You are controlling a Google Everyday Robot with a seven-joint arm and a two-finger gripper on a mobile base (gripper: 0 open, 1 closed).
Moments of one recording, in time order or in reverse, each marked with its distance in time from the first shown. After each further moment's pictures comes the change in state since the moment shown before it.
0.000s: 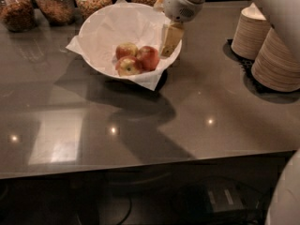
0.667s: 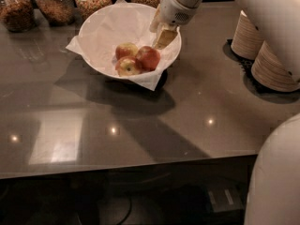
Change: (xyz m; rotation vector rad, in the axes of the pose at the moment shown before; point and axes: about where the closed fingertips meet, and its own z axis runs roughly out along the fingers) arm 0.002 -0.008 0.028 -0.038 -0.013 0.009
